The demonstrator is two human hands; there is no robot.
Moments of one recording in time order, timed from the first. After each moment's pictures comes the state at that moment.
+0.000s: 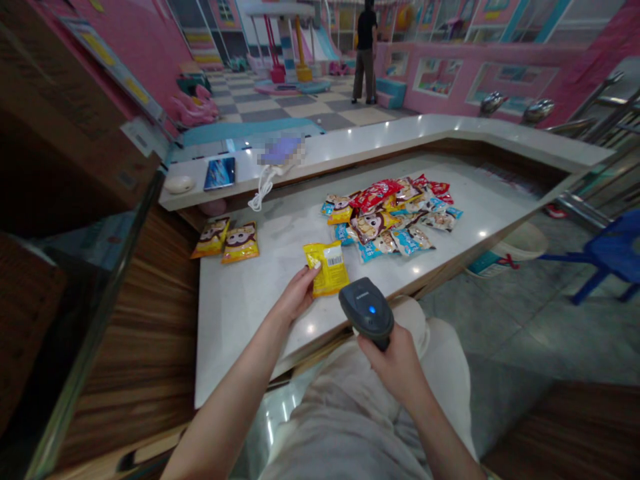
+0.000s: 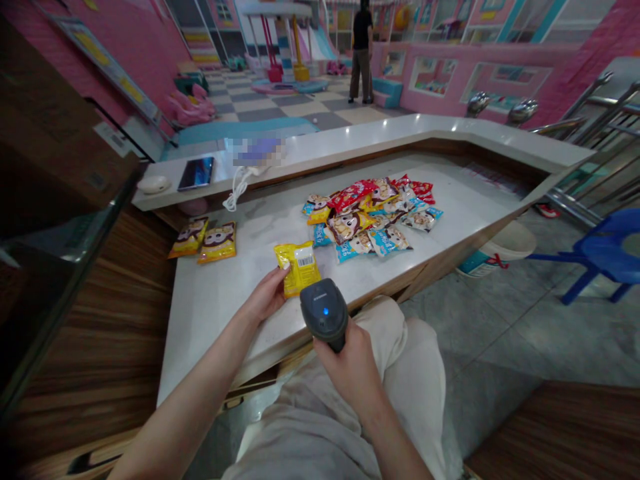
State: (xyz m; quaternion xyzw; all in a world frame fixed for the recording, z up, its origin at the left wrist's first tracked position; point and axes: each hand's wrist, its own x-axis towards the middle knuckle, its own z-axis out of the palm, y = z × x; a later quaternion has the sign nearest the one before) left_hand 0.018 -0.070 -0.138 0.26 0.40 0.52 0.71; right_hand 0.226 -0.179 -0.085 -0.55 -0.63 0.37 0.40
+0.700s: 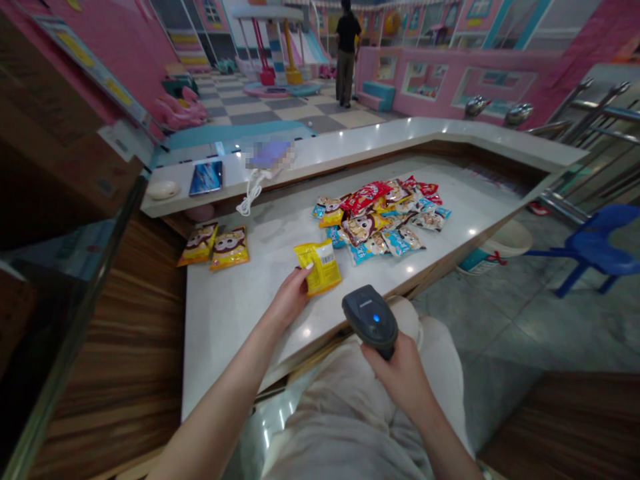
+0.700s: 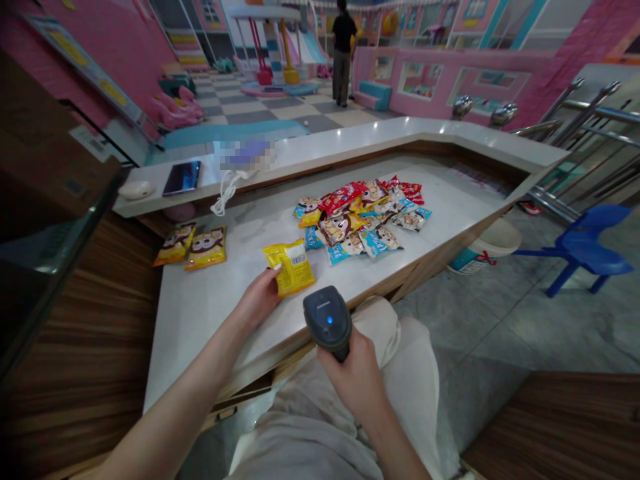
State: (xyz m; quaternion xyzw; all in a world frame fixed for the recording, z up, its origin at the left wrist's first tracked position) left_hand 0.028 -0.066 -0.129 0.29 0.41 0.54 0.67; right_hand 0.242 -0.188 -0.089 -0.57 -0.61 0.37 0.40
